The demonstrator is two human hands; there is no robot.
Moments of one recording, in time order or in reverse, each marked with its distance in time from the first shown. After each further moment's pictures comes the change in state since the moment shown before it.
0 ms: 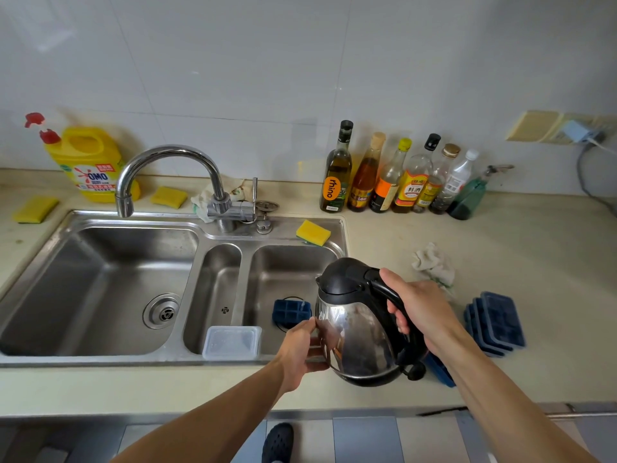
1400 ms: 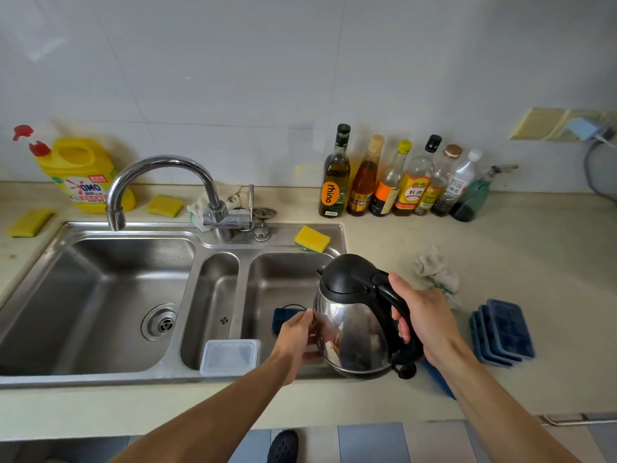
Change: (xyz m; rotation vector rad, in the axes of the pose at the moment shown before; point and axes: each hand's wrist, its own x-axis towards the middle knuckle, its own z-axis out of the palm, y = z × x) left_hand 0.017 0.031 0.004 0.093 0.068 0.141; right_hand 0.024 0.014 0.000 0.103 0.065 -0.048
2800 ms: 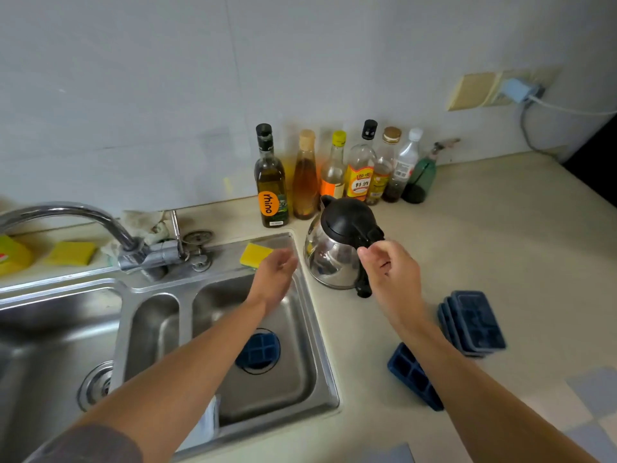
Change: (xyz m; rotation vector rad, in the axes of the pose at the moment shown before) left_hand 0.101 0.128 0.074 0.427 -0.134 0.439; right_hand 0.101 0.005 -0.023 -0.177 0.394 -0.420
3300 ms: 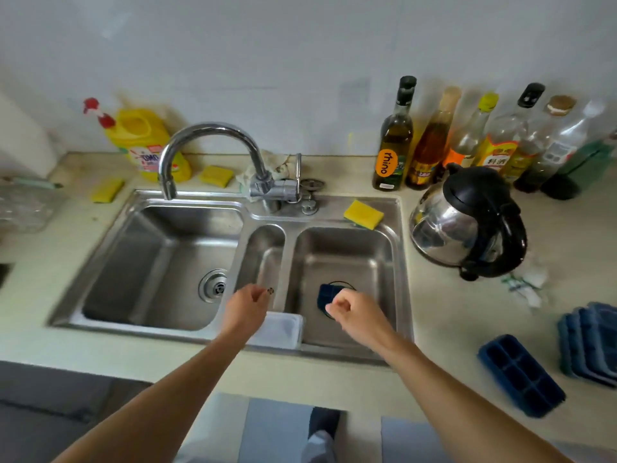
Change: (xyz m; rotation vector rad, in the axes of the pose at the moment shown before) left_hand -0.177 -0.127 -0.155 0.526 0.489 -0.358; right_hand -0.136 -0.009 0.151 -0.123 -0.959 0.090
